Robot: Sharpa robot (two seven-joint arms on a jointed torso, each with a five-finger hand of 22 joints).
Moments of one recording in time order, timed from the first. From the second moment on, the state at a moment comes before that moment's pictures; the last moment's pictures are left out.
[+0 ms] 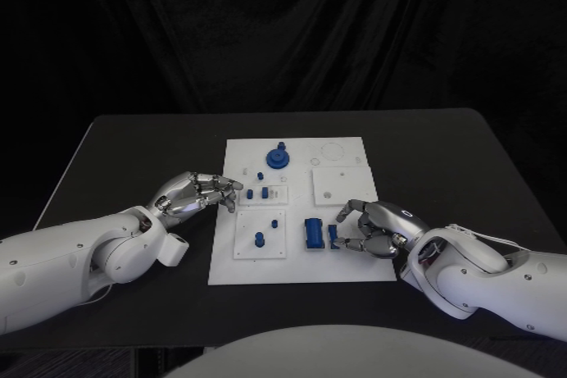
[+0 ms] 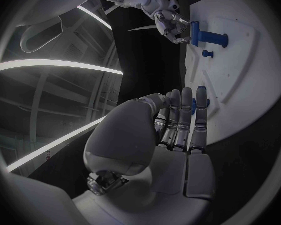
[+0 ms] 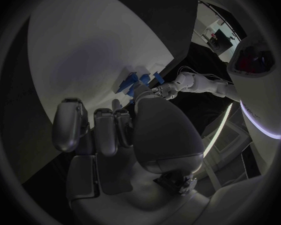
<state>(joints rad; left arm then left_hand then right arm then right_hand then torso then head) 1.08 -0.97 -0.21 1.50 -0.25 -0.01 0.54 1.47 0.04 0.41 0.10 0.61 0.84 0.21 0.22 0.14 0.66 0.16 0.80 0.58 0.63 0.13 1.01 0.47 0.17 0.56 0.22 0.73 1.02 1.03 -1.05 -0.25 1.85 -1.38 -0.60 -0.18 1.37 -0.03 0.06 0.24 0.18 0.35 0.14 0.91 0.09 1.41 0.05 1.50 1.31 1.46 -0.03 1.45 1.31 0.05 1.47 0.08 1.27 1.31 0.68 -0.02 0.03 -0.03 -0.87</state>
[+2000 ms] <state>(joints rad) 1.17 -0.90 -0.21 1.50 -0.15 -0.11 0.67 1.35 0.08 0.03 0.29 0.28 0.32 0.04 0.06 0.06 0.02 0.00 0.17 0.04 0.01 0.17 0.15 0.02 0.15 0.04 0.28 0.04 0.26 1.18 -0.98 -0.25 1.61 -0.40 -0.58 0.57 1.26 0.00 -0.04 0.29 0.25 0.27 0.14 0.77 0.06 0.12 0.28 0.68 0.30 0.16 0.27 0.54 0.22 0.08 0.16 0.30 0.04 0.45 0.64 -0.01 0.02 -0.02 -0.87</state>
